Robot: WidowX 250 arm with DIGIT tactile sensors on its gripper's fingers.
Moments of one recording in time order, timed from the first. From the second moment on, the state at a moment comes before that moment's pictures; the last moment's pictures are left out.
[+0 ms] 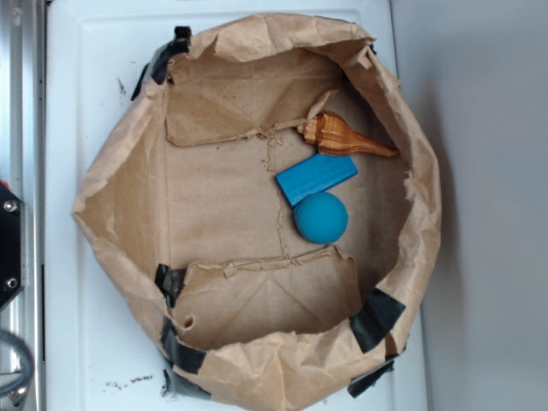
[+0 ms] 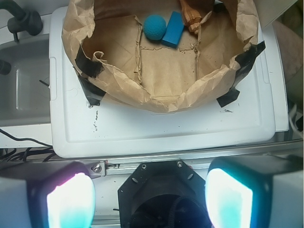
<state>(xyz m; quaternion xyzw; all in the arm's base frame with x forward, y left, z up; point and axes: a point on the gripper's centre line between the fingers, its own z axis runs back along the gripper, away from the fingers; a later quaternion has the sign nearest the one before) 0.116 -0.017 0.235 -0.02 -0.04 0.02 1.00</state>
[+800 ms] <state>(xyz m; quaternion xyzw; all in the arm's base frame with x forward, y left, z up) 0.217 0.045 0.186 -0.04 0.03 -0.09 1.00</state>
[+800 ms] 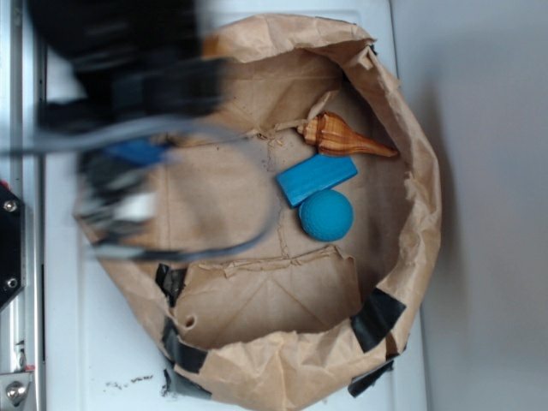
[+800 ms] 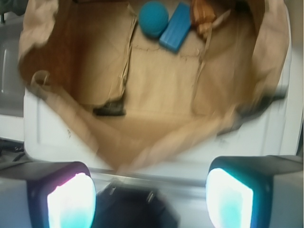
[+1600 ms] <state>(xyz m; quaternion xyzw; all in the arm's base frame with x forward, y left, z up) 0.266 0.057 0.188 -0.04 0.01 -0.13 0.99</state>
